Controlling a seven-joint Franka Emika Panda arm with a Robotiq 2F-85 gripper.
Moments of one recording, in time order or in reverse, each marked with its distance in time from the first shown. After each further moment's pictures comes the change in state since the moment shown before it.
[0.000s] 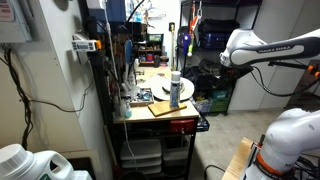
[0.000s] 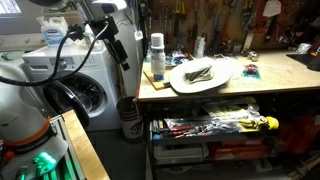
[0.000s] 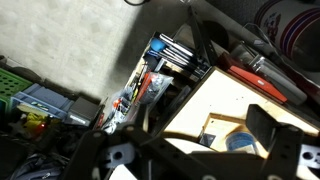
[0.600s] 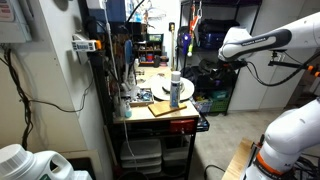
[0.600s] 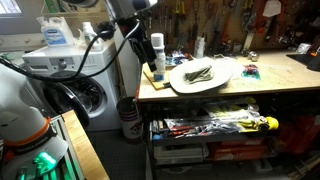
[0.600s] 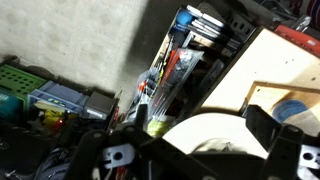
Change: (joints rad) arm -0.028 0.276 -0.116 0.207 0.004 0.114 -0.074
